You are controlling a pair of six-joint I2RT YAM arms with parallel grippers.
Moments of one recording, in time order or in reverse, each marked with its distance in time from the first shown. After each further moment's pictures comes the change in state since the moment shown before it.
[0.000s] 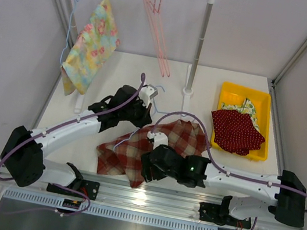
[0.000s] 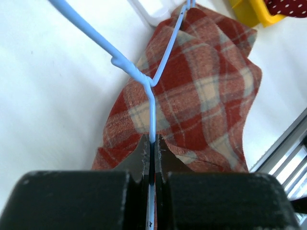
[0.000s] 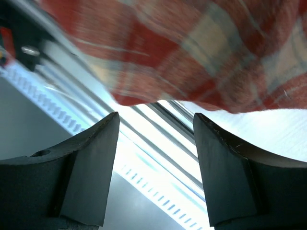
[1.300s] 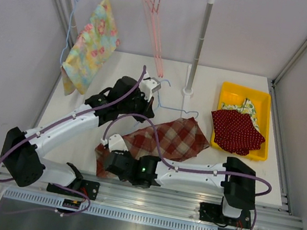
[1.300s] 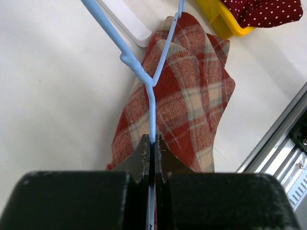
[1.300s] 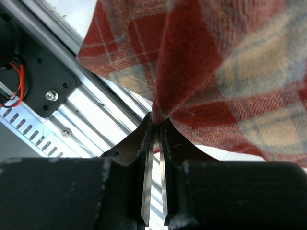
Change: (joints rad) left arm 0.003 0.001 0.156 -0.116 0.053 0.074; right arm 0.163 0.473 0.463 -0.027 0.230 -0.181
